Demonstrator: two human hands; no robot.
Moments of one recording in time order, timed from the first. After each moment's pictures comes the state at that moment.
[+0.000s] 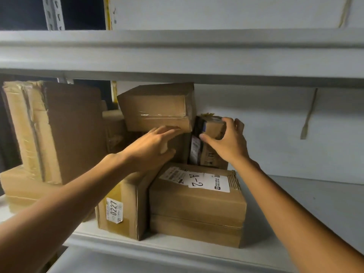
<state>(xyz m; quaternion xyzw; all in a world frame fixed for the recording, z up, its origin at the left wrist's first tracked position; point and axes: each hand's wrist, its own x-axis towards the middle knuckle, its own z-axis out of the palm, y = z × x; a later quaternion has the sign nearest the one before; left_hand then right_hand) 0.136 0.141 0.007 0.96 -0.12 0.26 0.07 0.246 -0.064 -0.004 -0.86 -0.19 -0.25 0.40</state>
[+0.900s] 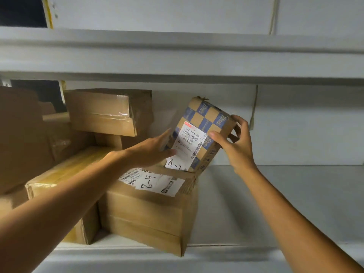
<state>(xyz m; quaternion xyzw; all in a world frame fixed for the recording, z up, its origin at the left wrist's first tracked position) 0.195 0.039 0.001 0.94 -0.18 0.07 0.28 0.244 -0.198 -0.031 -0.64 -0.22 -0.26 0.69</state>
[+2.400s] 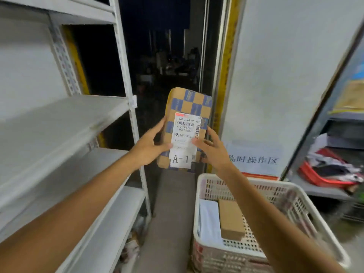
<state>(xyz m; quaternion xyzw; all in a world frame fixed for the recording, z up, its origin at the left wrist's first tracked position) -0.044 -0.460 -0.133 0.62 -0.60 -0.27 0.44 -0.232 -0.544 -0.173 -0.58 0.33 -0.45 0.60</state>
